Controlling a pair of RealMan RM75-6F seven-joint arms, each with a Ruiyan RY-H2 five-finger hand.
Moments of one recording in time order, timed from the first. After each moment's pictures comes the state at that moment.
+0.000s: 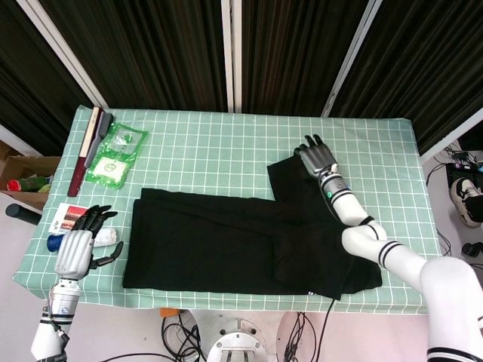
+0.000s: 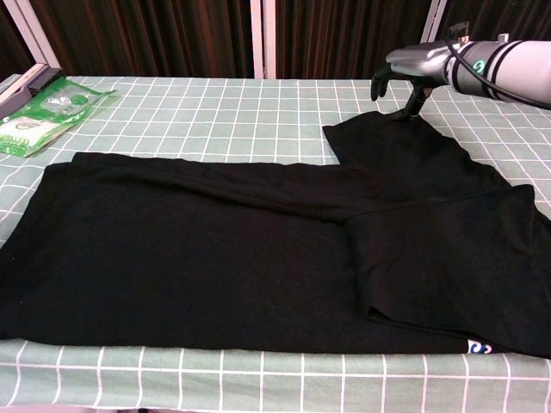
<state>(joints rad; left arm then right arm) -0.16 -1.36 -0.04 -1.65 1.47 1.46 -0.01 1.02 -1.68 0.25 -0.82 -0.98 0.53 -0.27</state>
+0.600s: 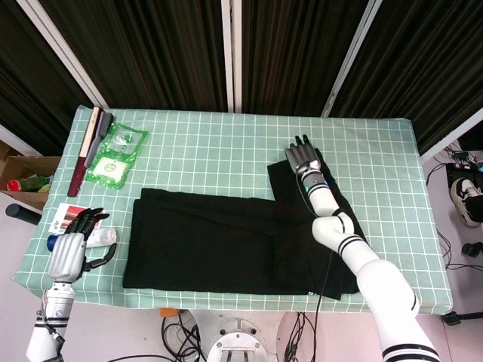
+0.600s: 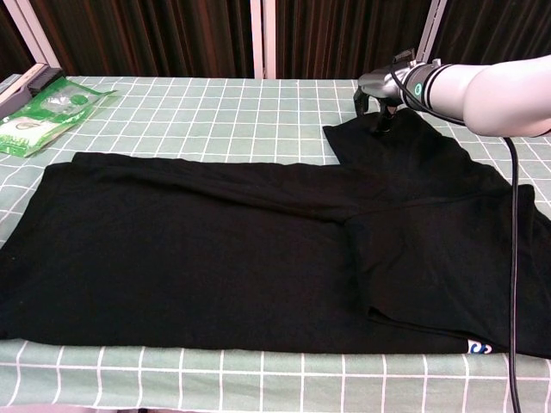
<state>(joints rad) -0.13 -1.35 -0.04 -1.64 1.46 1.46 -0.07 1.16 -1.96 0.26 -0.36 -0.92 0.36 -0.34</state>
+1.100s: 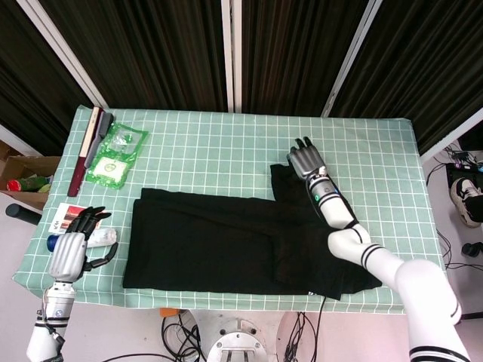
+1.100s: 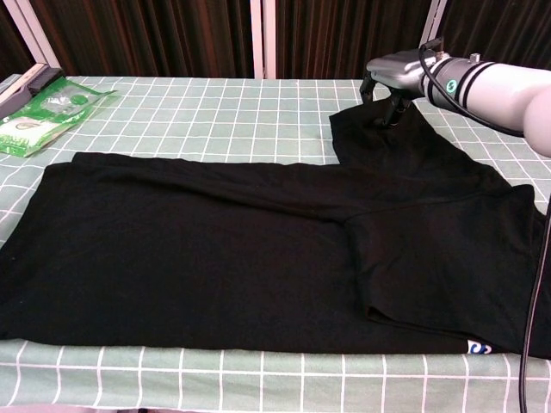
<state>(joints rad) -0.13 -1.36 -0.04 -1.61 1.50 1.48 -0.10 1.00 -1.74 0.23 -0.83 -1.05 0.64 -0.26</state>
